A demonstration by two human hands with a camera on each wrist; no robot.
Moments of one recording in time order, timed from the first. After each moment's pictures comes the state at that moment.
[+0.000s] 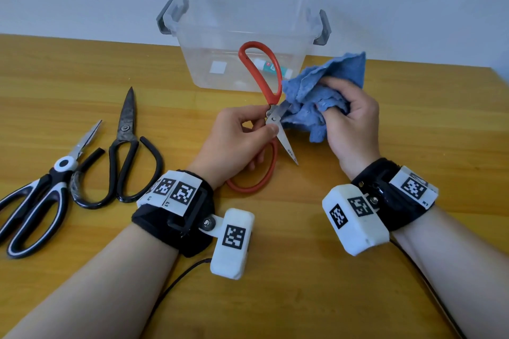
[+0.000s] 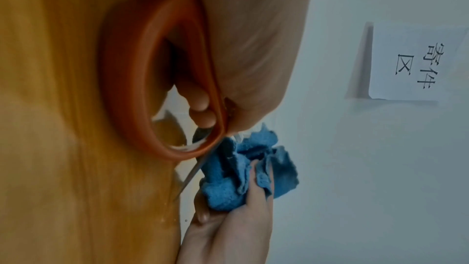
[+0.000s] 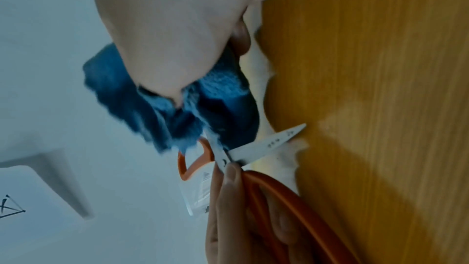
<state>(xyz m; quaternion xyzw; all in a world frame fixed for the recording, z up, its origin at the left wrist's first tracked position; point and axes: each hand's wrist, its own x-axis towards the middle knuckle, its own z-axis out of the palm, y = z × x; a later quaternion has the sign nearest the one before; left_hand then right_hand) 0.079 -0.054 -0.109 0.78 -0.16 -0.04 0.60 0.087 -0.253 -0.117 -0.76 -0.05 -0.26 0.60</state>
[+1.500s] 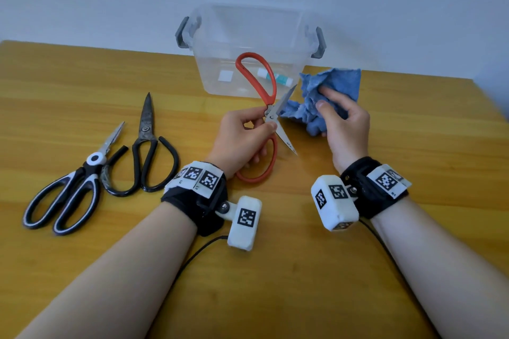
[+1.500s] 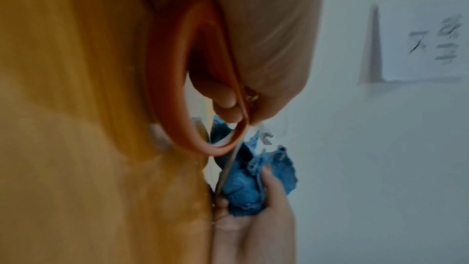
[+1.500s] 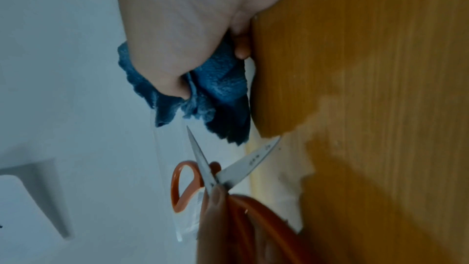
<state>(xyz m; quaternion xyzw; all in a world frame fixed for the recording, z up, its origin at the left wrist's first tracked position) 0.073 -0.057 -0.102 0.78 -0.08 -0.04 0.62 0.082 -0.252 -0.112 -0.72 0.10 -0.22 0.65</state>
